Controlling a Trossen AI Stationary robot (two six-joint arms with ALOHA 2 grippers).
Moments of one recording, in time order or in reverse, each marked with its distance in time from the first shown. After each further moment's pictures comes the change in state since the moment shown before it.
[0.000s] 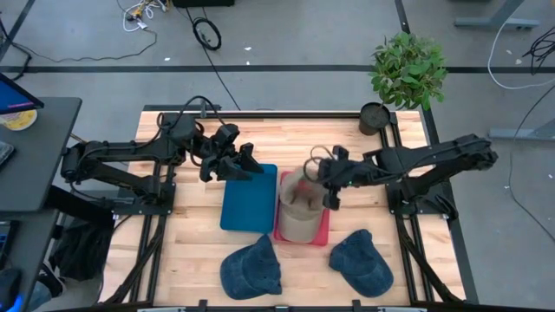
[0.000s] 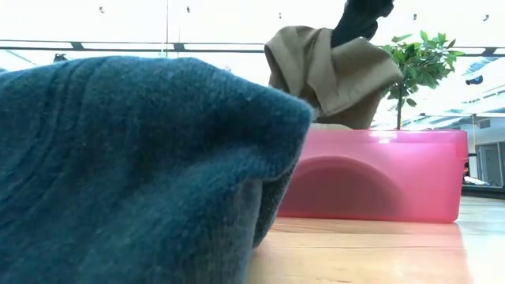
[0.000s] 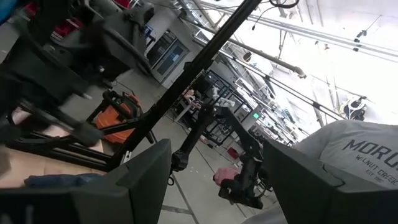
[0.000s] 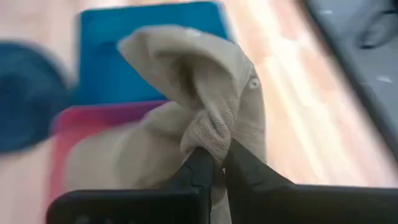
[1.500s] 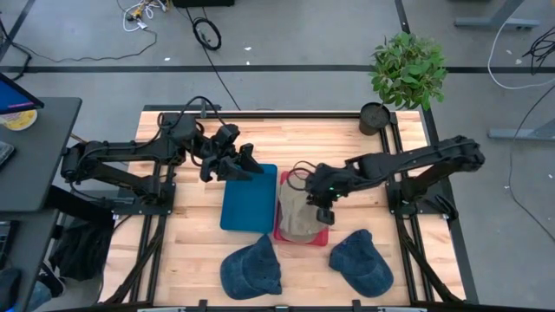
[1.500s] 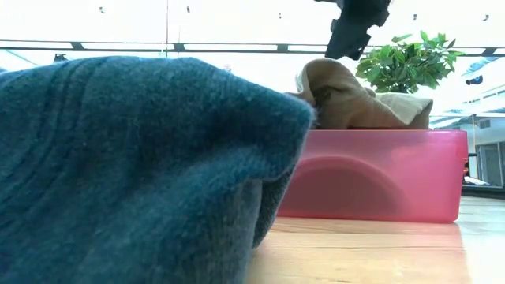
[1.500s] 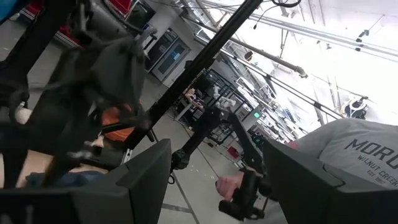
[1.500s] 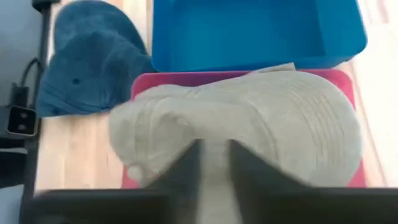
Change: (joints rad) left arm 0.000 0.000 0.000 -0.010 0.000 0.000; right arm -0.013 0.130 0.009 0.051 -0.328 0.020
